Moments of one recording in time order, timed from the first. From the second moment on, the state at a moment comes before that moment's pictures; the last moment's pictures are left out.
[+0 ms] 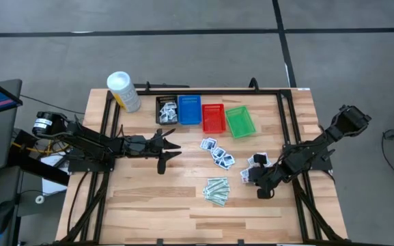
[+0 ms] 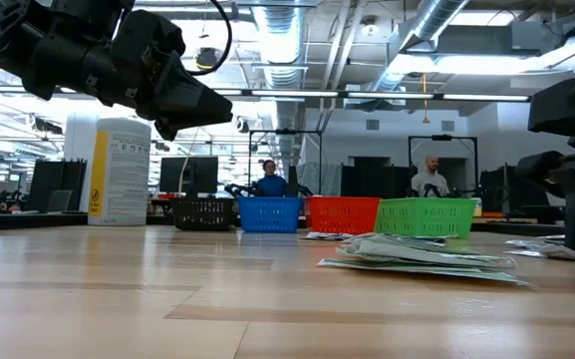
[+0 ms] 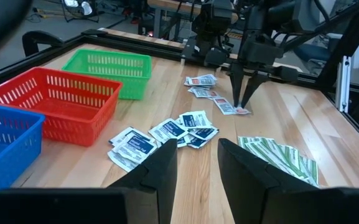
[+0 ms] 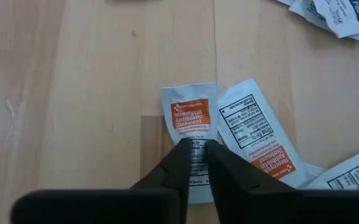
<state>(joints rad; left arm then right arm) -0.13 1.30 0.32 0.76 -0.21 -0.16 0.61 1.36 0.38 -0.22 0.28 0.56</state>
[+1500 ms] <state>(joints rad) -0.13 1.30 0.32 0.76 -0.21 -0.16 -0.05 1.36 0.57 -0.15 0.77 0.20</state>
